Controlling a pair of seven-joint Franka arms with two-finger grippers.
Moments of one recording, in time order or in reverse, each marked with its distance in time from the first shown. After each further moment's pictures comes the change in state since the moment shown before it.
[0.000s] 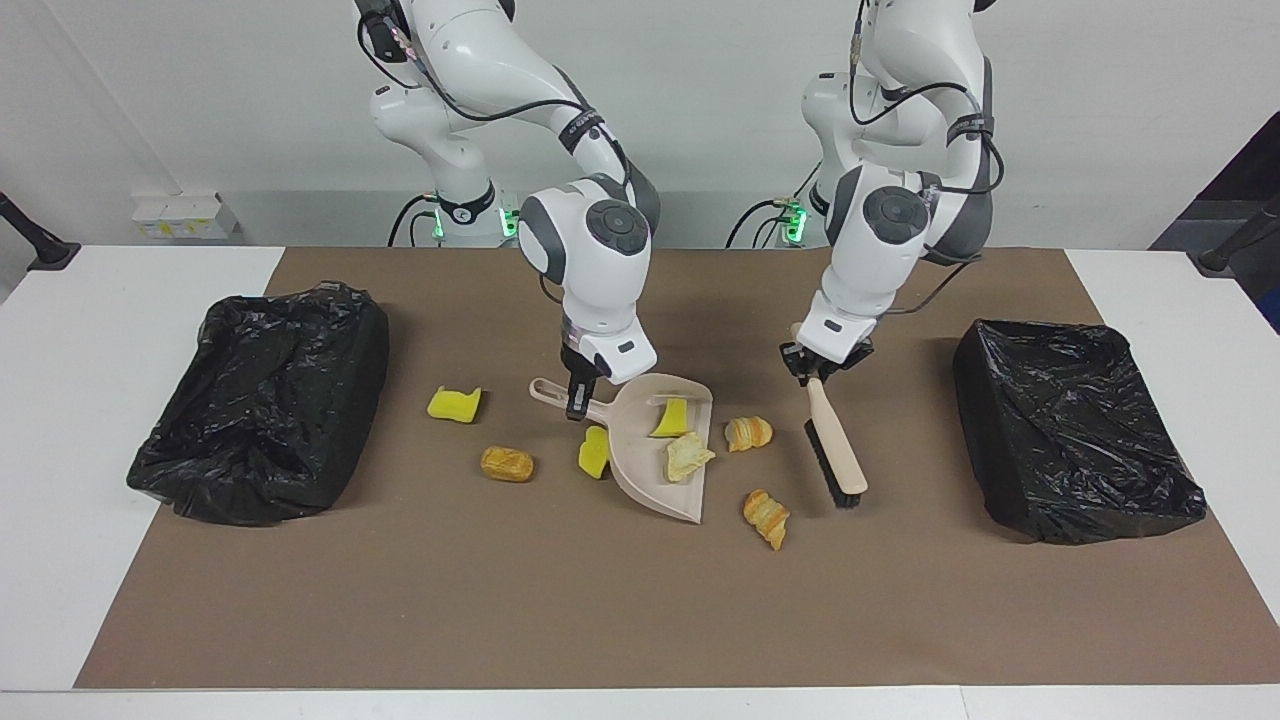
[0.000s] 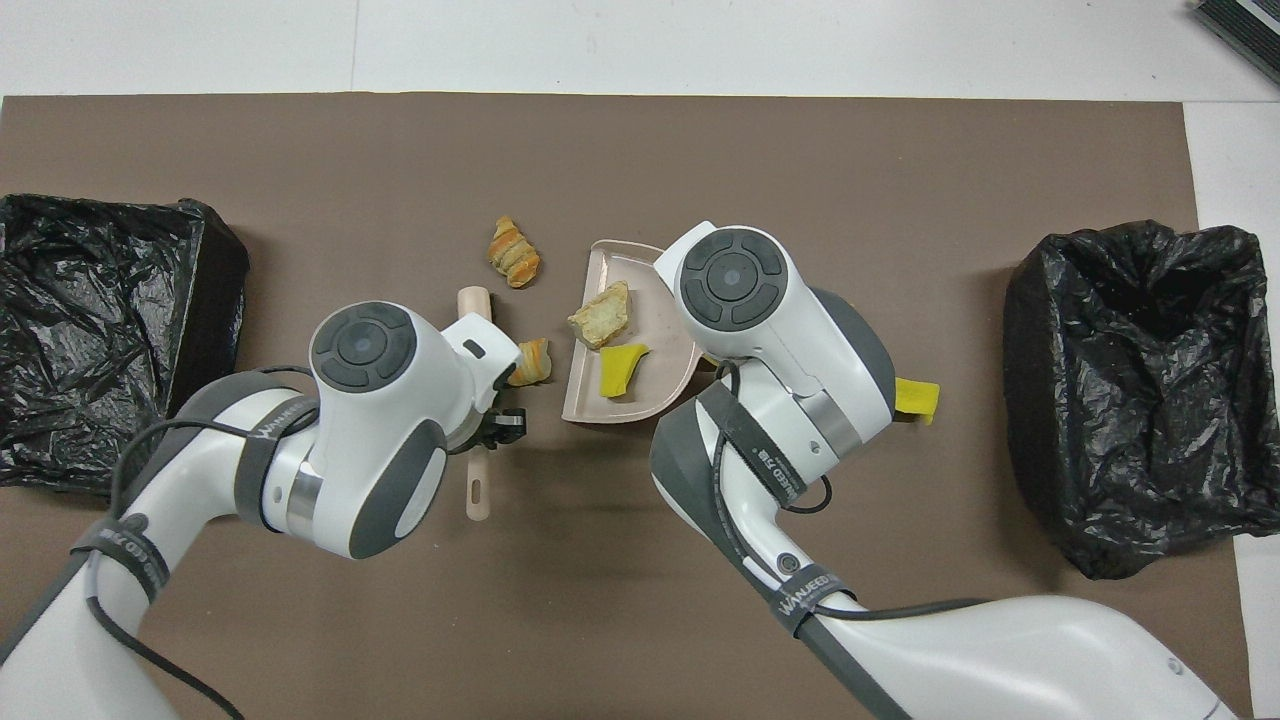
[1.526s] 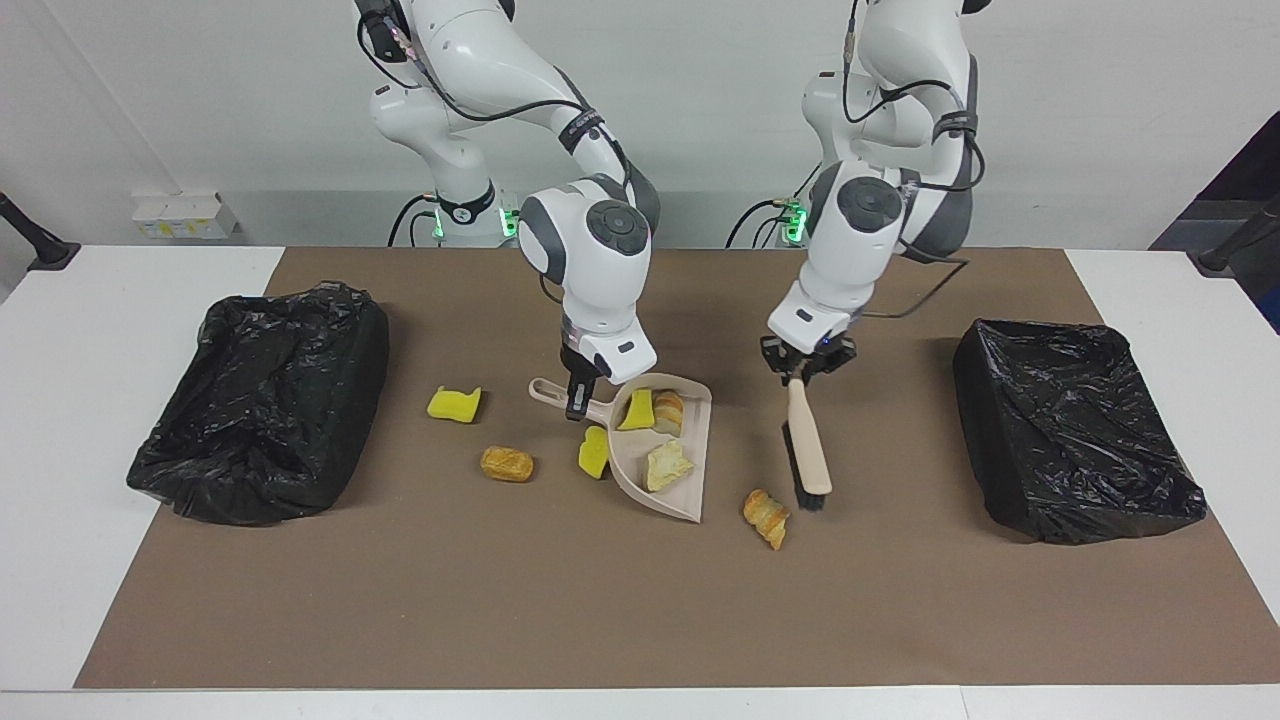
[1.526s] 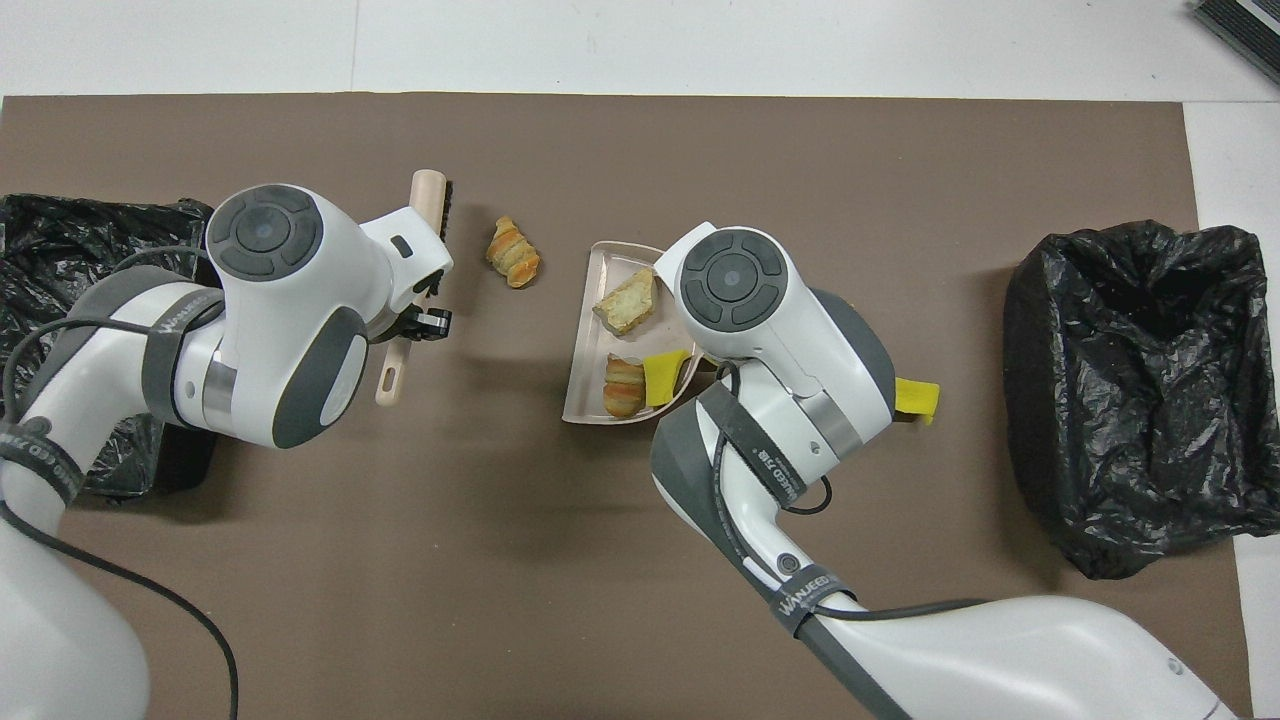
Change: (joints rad) left arm 0.153 0.145 0.036 0.264 0.174 -0.006 0.314; right arm 0.000 -0.001 0.000 -0.003 0.000 0.000 0.000
